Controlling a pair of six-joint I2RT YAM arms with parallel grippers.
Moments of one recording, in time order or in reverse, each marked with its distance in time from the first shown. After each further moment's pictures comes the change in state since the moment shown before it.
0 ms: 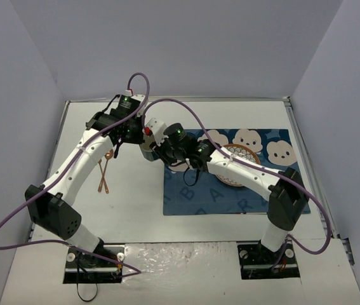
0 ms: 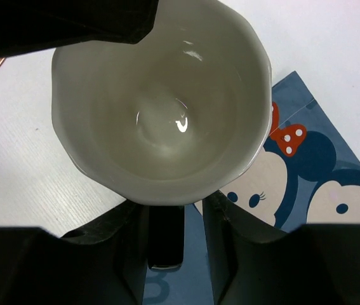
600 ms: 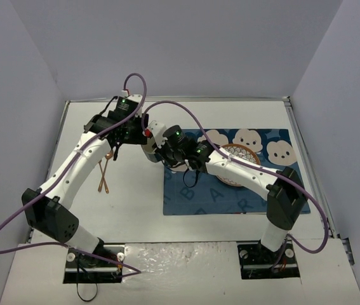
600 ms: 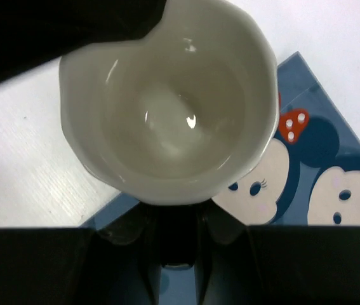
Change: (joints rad) left arm 0.000 -0.038 -0.044 0.038 -0.035 -0.027; right arm 0.000 0.010 -0.015 -0.022 0.027 0.008
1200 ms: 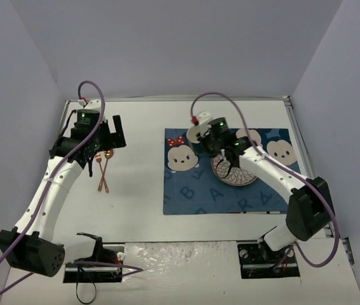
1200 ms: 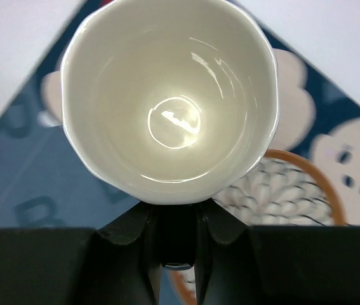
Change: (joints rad) left arm 0.224 -0.297 -0.282 0.128 0.005 -0.032; right arm -0.341 -0.207 -0.255 -0.013 -0.020 -0.011
